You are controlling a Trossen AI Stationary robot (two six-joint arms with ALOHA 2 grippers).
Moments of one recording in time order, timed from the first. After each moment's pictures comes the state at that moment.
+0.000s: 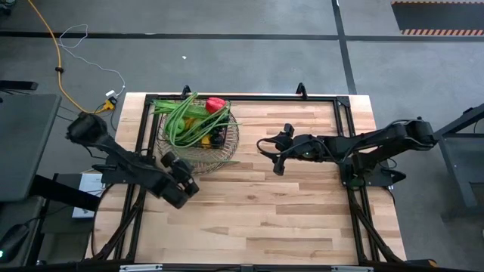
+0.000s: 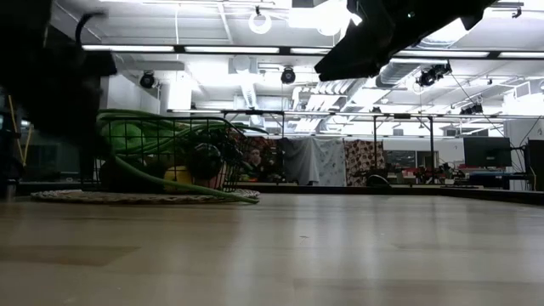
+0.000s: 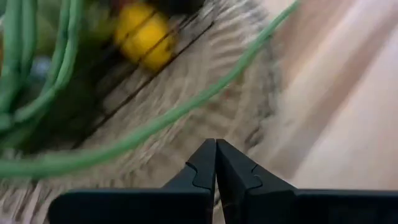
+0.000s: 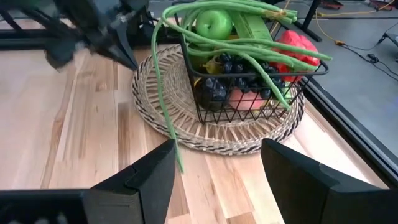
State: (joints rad) left arm -0.47 1.35 0.58 -0.69 -0.82 -1.17; right arm 0.06 1.26 0.74 0.10 0.33 0.04
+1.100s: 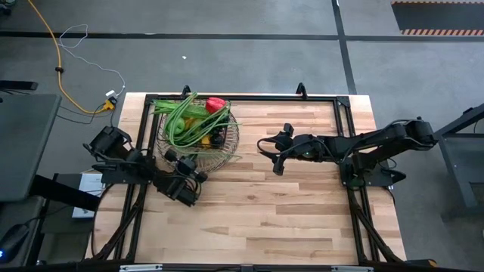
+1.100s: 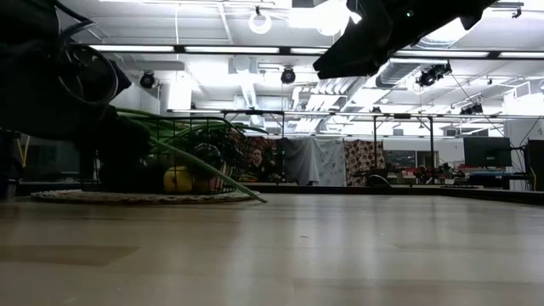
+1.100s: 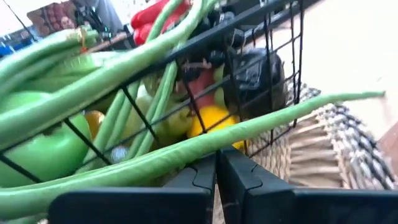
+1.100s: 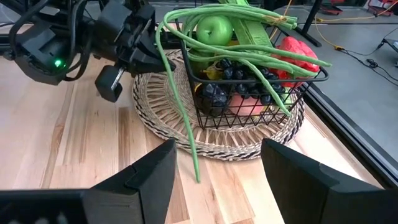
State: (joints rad) left arm -0.38 1.71 0.54 -0.52 -1.37 -1.33; right arm 0.06 1.27 0.74 0.12 0.33 0.03
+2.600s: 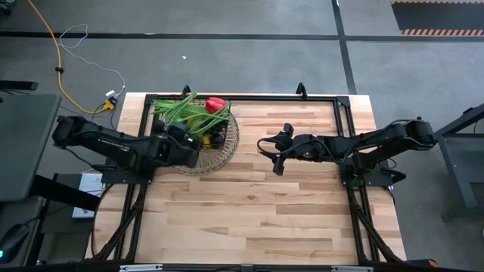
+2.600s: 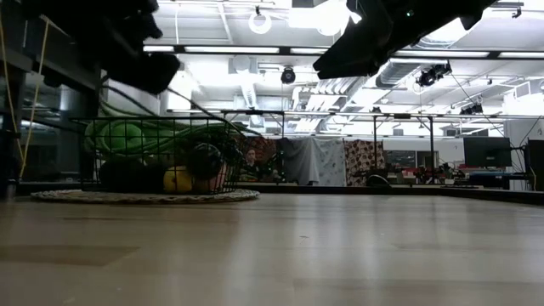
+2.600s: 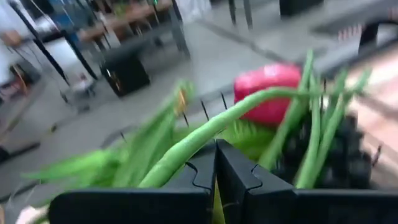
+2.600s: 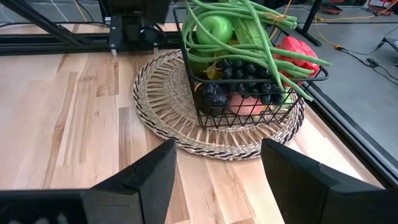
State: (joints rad) left arm -0.02 1.14 0.69 -0.71 -1.29 -0.85; right arm 0.06 1.27 0.74 0.12 0.33 0.04
